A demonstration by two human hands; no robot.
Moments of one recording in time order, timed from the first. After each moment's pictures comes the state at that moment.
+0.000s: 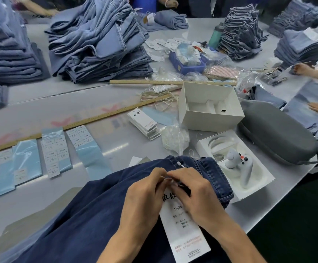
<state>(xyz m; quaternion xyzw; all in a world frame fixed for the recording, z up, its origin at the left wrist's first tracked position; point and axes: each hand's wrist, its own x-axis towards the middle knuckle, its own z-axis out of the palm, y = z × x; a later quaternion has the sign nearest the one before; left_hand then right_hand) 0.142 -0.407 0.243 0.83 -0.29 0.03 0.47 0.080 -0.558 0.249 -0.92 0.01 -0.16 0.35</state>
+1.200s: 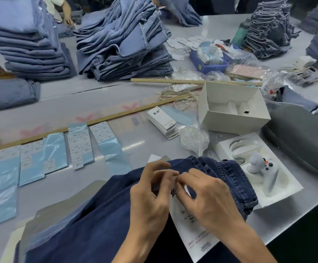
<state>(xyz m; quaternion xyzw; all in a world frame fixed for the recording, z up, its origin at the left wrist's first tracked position) 0.140 -0.380 0.252 0.70 -0.14 -0.01 0.70 0.094 -0.519 0.285 -0.97 0.01 -0.13 0.20</state>
